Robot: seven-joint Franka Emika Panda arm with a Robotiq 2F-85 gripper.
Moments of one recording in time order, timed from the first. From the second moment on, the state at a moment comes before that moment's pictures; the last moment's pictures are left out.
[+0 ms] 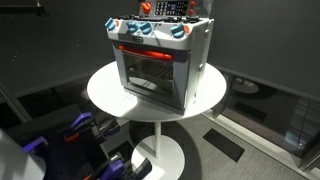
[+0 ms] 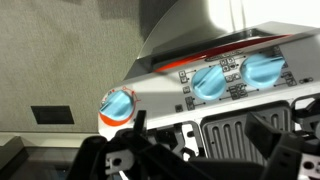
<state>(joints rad) 0.02 -0.38 0.10 -2.30 -0.05 2.03 0.20</state>
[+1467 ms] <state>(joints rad) -0.04 -0.06 0.08 -2.02 -0.17 2.30 0.37</state>
